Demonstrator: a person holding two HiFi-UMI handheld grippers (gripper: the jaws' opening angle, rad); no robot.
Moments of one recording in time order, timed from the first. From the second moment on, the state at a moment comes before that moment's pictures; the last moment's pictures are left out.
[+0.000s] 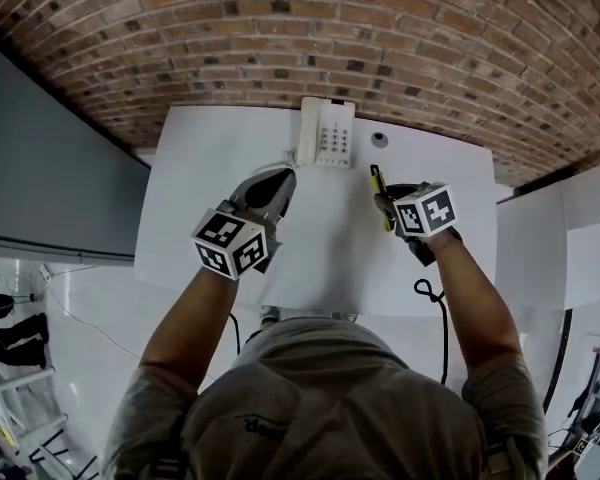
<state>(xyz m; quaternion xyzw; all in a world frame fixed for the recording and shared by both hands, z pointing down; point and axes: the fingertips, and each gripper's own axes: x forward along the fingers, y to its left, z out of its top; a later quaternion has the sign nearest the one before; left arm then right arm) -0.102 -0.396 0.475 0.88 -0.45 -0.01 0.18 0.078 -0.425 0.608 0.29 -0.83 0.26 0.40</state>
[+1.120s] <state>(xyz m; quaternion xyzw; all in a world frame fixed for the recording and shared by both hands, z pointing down) -0.062 -0.438 0.193 0.92 -0.39 -0.06 0.03 0.075 -0.466 0.165 0.31 -0.95 0.04 0.01</state>
